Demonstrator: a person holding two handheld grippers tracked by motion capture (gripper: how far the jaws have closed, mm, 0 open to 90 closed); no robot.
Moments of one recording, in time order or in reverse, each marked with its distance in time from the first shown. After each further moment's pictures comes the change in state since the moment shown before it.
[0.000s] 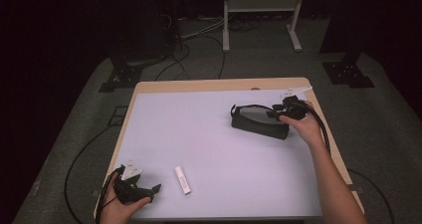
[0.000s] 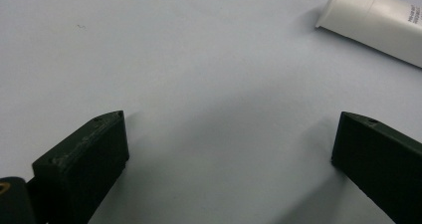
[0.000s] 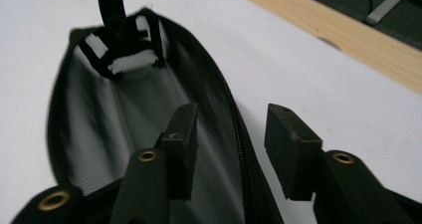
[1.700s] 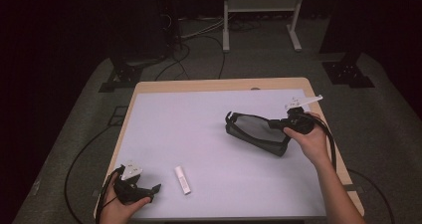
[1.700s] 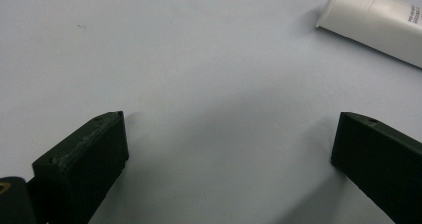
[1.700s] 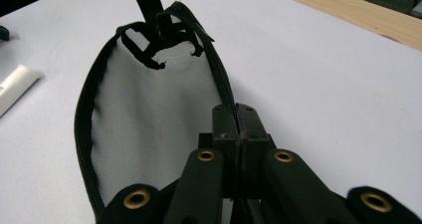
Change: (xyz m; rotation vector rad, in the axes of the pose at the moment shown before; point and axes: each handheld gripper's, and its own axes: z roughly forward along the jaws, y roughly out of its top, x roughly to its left) left arm 0.000 0.000 0.000 0.002 0.000 0.003; right arm 0.064 -0.004 -0.061 -0.031 0.109 0.057
